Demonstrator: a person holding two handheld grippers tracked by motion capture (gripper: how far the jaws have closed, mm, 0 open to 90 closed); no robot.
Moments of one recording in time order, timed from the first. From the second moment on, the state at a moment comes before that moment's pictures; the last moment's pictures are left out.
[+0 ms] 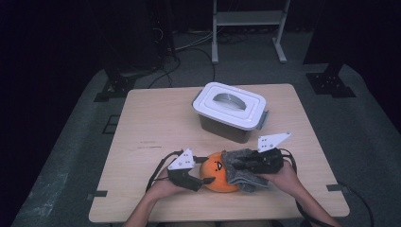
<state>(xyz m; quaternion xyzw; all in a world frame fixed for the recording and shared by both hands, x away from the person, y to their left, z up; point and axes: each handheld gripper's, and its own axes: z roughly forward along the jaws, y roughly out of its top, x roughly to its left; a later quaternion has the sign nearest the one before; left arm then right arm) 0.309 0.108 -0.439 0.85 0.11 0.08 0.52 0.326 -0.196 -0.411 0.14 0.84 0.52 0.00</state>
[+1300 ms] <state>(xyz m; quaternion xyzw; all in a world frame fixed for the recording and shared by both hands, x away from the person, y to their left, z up) 0.314 0.104 -0.440 0.84 0.15 0.07 0.52 0.294 -0.197 -0.406 0.11 0.86 0.49 0.05</state>
